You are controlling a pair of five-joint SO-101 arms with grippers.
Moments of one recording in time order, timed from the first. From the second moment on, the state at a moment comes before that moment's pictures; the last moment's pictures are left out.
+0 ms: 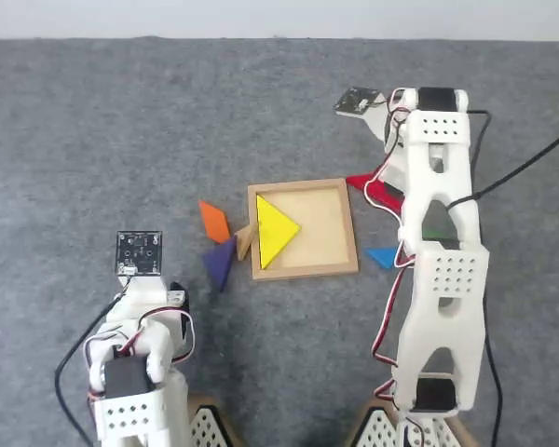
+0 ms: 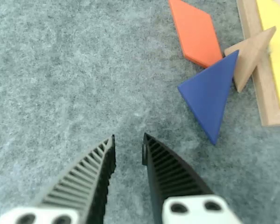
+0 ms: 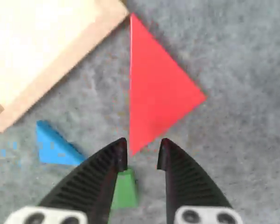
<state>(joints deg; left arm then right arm) -14.9 -102.8 97.2 72.0 -1.5 -3.0 49.7 -52.8 100.2 55.4</state>
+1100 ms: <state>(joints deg) -14.9 -102.8 97.2 72.0 -1.5 -5.5 62.2 -54.9 89.8 68.2</state>
